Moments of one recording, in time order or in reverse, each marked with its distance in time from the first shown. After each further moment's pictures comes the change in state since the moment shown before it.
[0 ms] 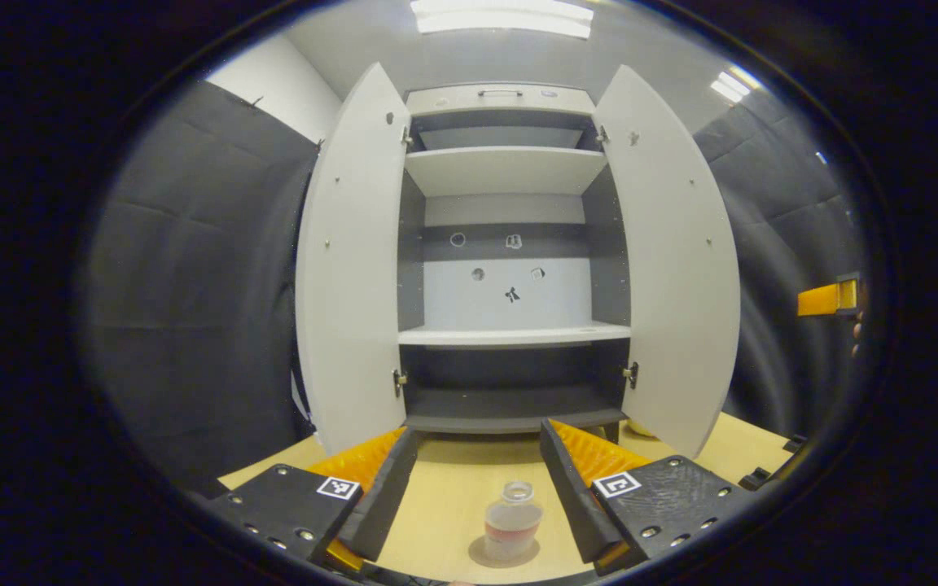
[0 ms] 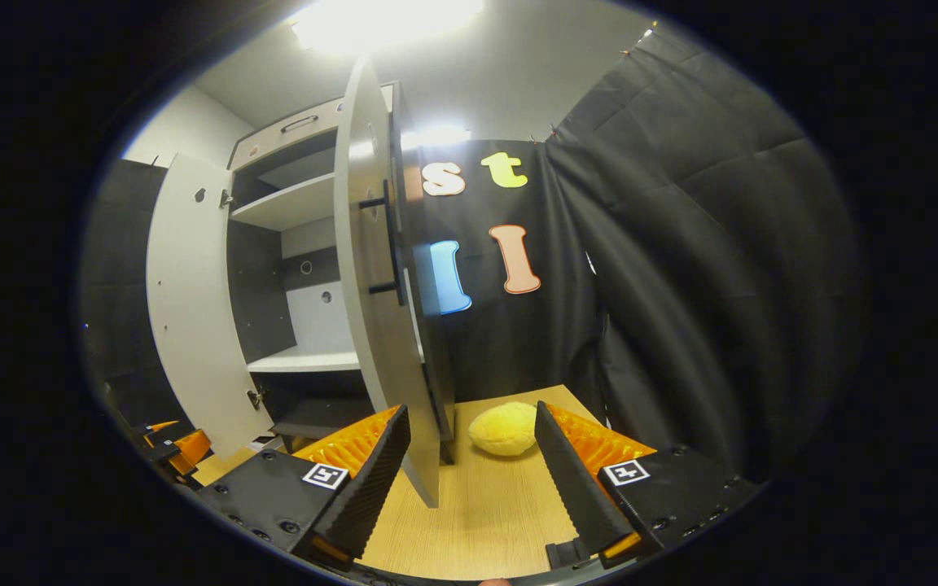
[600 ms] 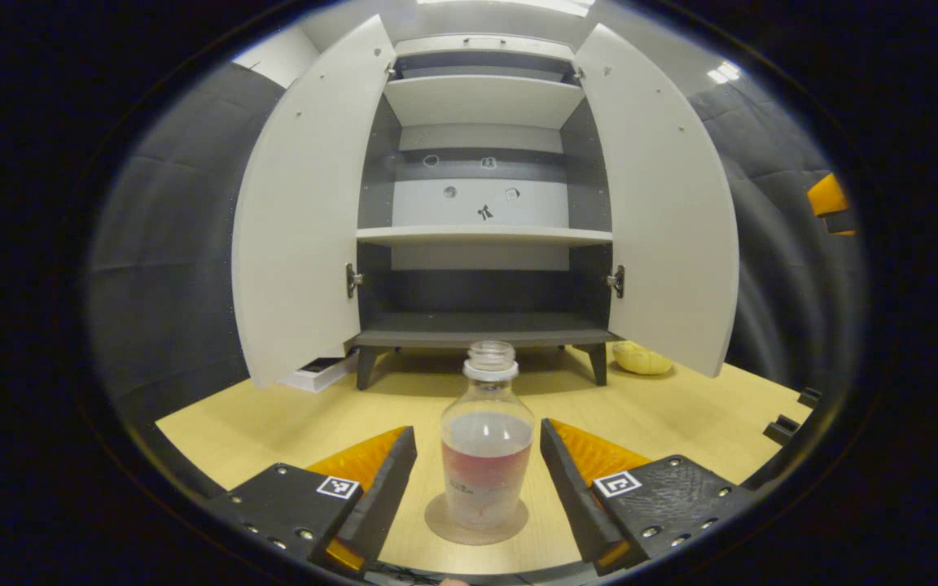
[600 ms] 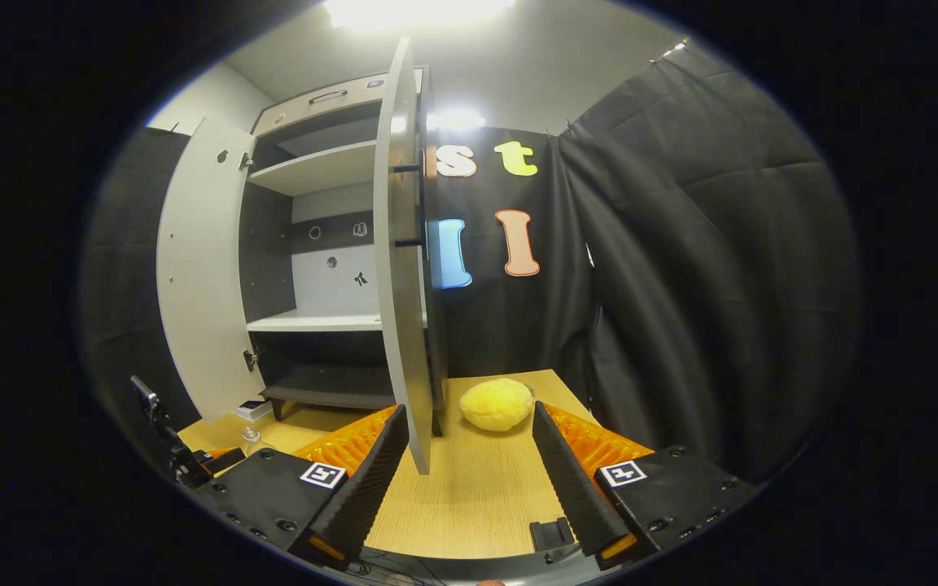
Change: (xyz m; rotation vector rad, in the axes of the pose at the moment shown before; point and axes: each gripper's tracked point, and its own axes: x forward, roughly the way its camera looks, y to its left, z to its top) left arm 0.032 -0.055 -0.170 -0.040 0.134 -0.117; right arm -0.037 0.013 -0.040 -0.105 0.059 -0.014
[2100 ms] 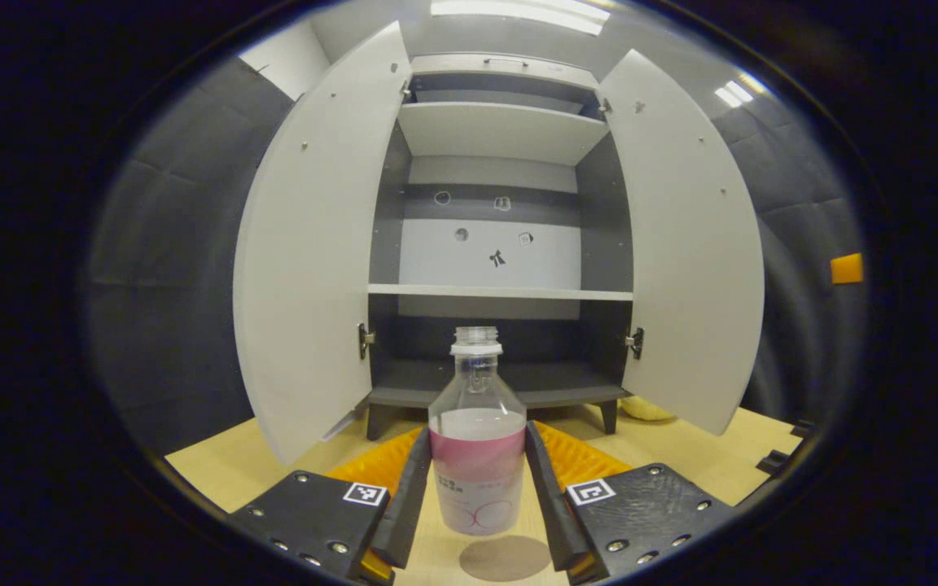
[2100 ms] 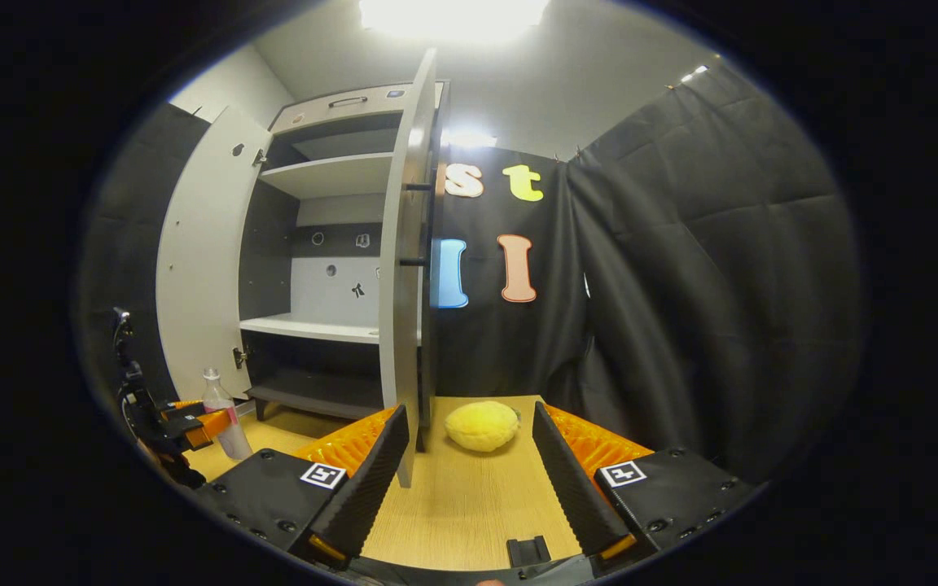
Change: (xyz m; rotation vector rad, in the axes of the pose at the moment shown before) left arm 0.033 0.034 0.058 -0.035 -0.085 -0.037; right arm 0.000 -0.003 0.008 -0.103 -0.066 -0.028
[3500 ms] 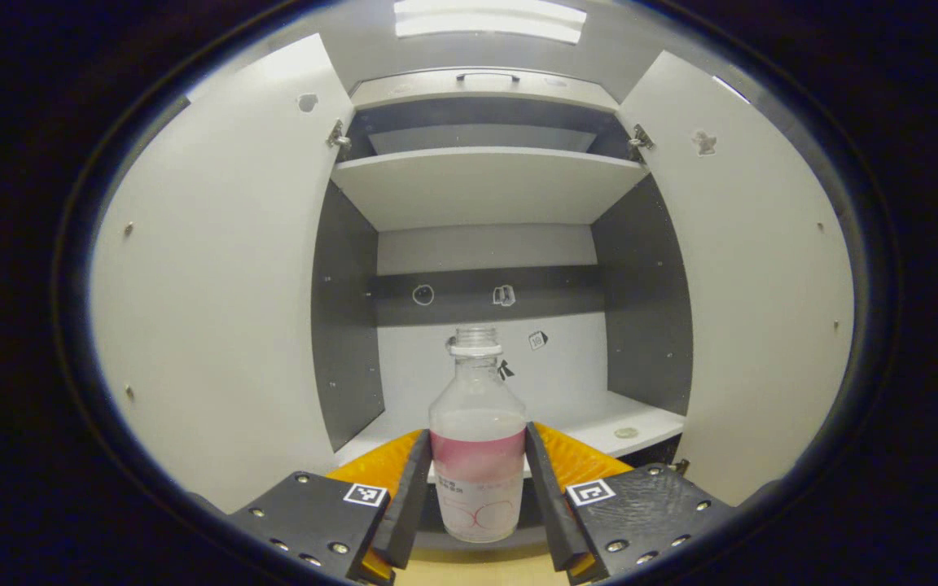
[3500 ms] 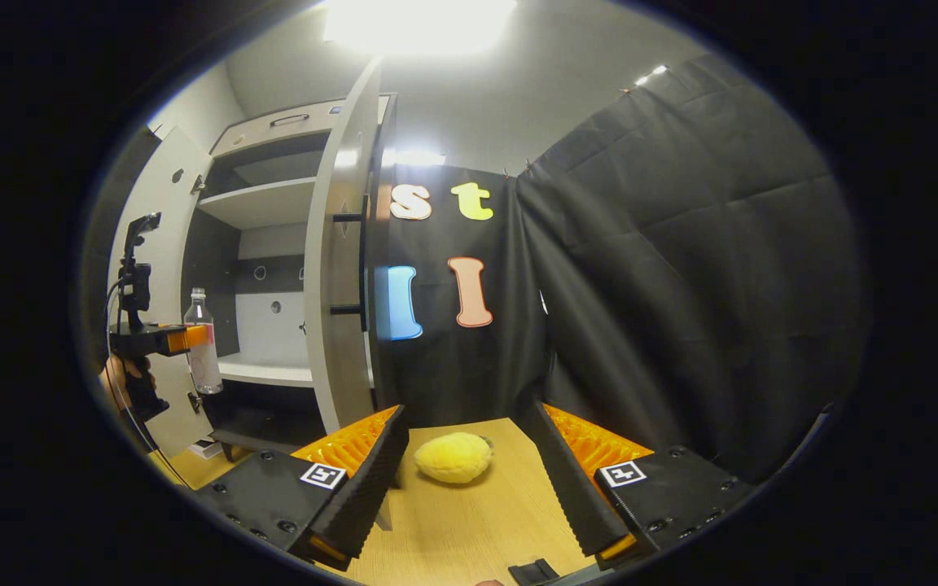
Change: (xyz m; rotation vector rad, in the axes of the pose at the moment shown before) left arm 0.158 0.007 0.235 0.091 -0.167 0.017; right arm 0.041 -0.036 0.036 0.094 -0.089 -0.161
